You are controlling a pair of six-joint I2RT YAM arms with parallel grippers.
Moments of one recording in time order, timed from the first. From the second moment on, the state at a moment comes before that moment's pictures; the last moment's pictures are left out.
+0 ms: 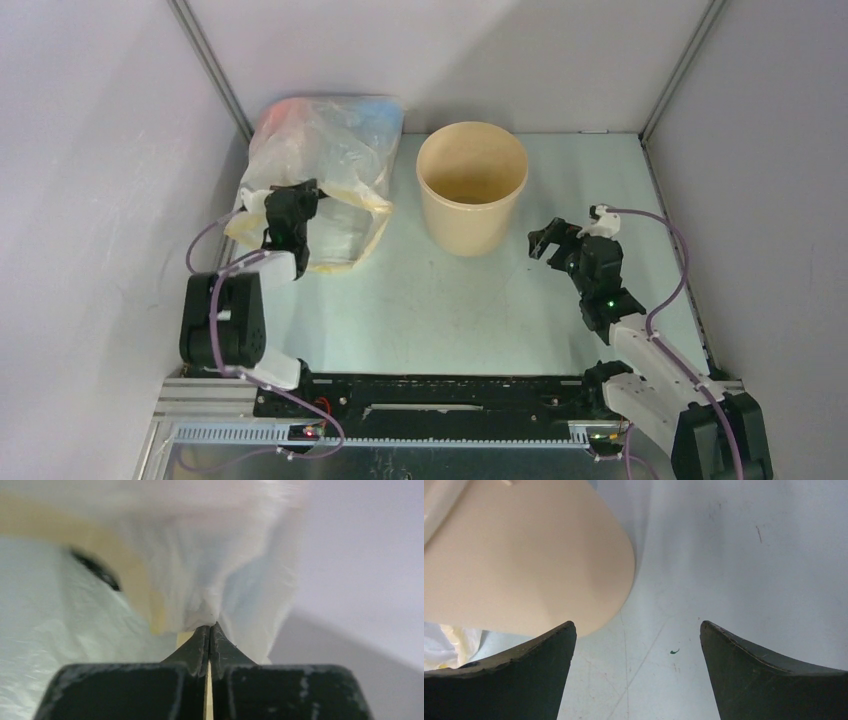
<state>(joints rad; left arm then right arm) 0.04 1.59 0.67 0.71 -0.15 -1.26 0.25 0.92 0.39 0.21 0.09 0.53</state>
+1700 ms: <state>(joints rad) -0.50 1.02 1.09 -0.39 -0.49 -0.56 1.37 1.75 1.01 0.65 0.49 -0.24</state>
